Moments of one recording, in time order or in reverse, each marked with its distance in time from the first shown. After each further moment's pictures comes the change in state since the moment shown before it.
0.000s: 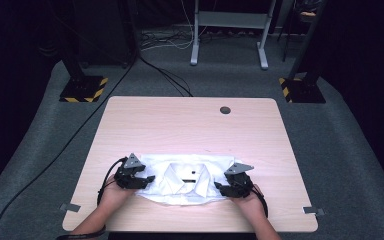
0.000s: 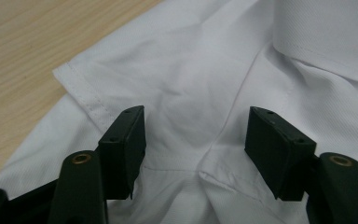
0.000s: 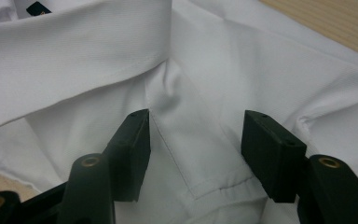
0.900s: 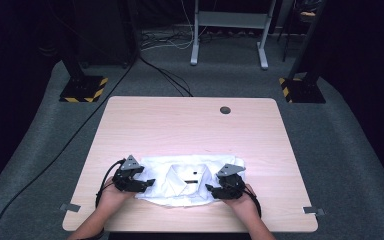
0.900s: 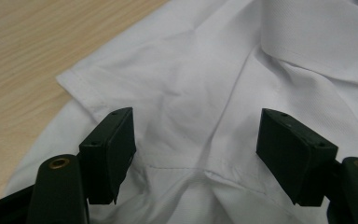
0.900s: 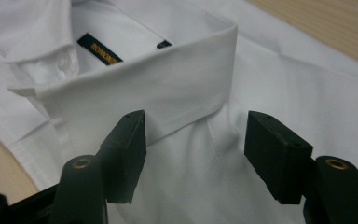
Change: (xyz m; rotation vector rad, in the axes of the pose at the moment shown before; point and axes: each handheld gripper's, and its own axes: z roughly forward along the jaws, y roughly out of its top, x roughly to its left) left arm -0.001 -0.002 -0.011 -0.031 -0.021 -0.021; right arm 0.024 0.013 0.006 -0.013 0.040 -0.055
